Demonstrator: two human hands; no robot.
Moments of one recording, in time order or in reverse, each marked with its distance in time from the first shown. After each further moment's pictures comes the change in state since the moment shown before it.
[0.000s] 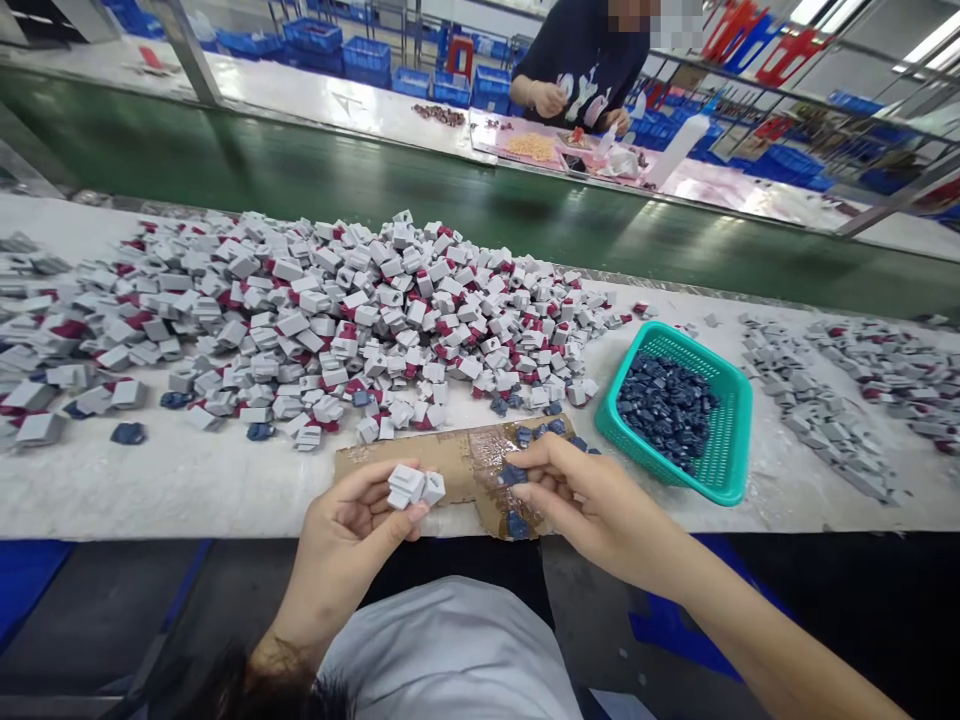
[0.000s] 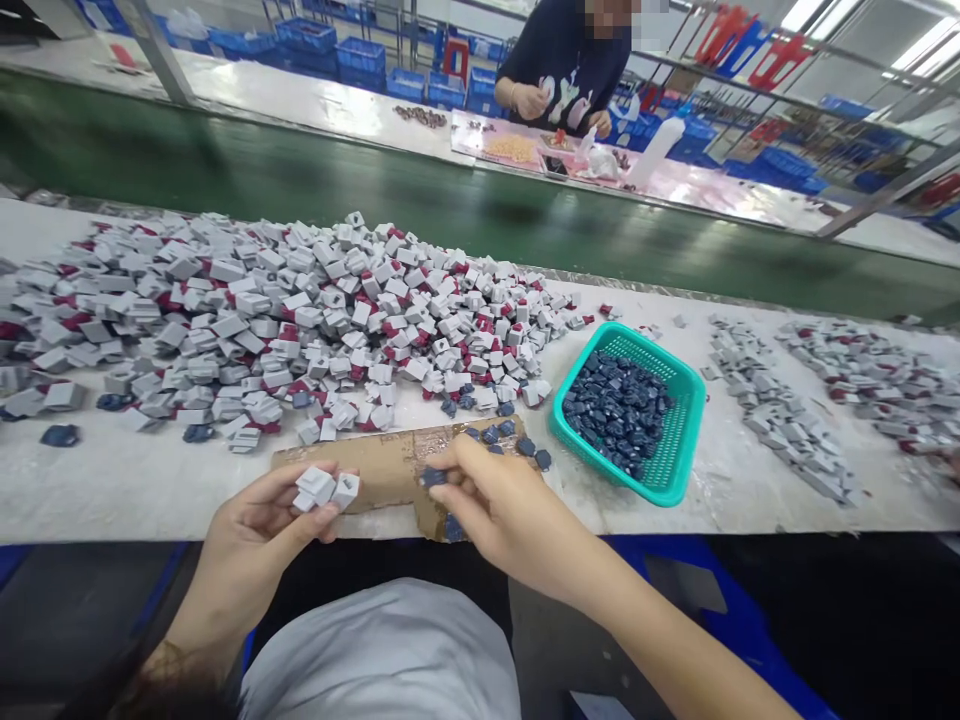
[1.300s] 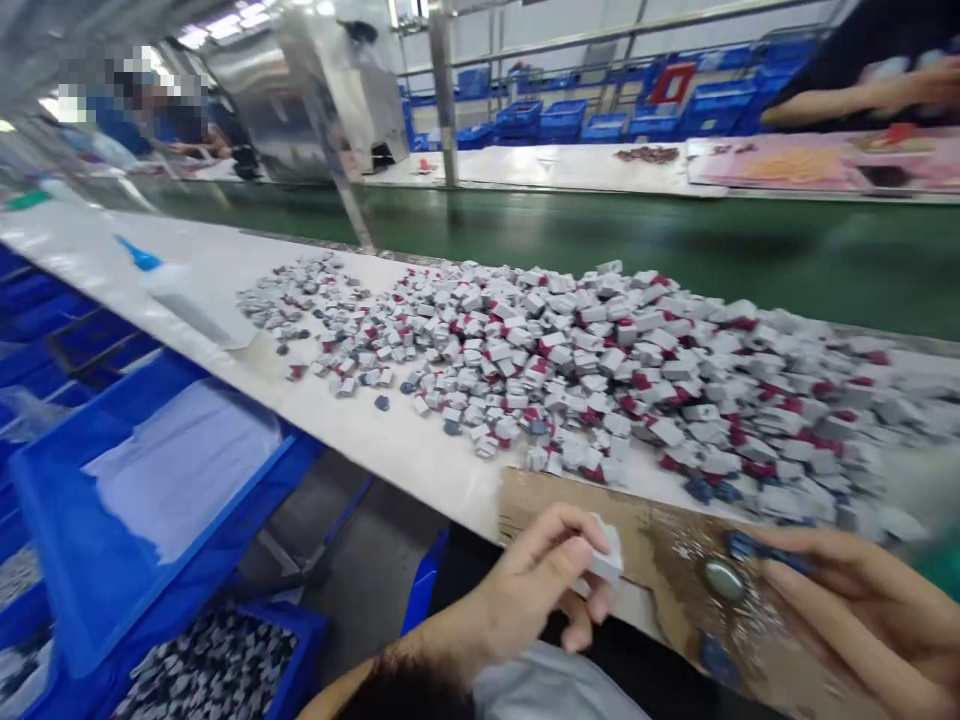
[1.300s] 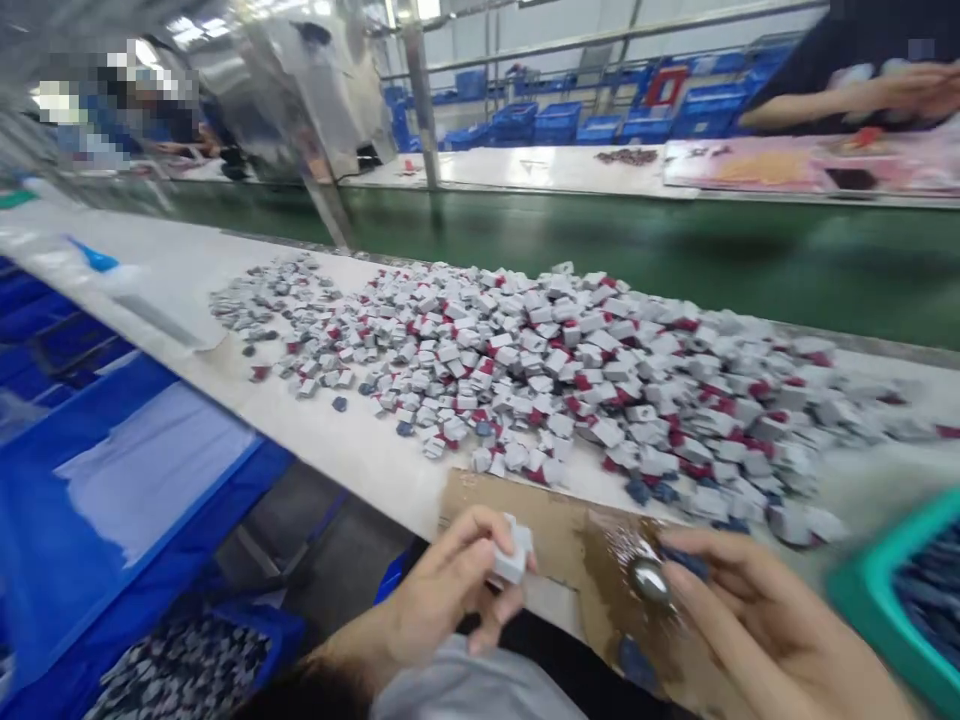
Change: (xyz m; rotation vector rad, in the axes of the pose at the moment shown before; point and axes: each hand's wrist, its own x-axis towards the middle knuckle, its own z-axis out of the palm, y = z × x) left_hand -0.009 -0.017 -0.024 -0.464 -0.391 -0.147; right_hand 0.010 0.046 0.026 0.688 0.109 0.105
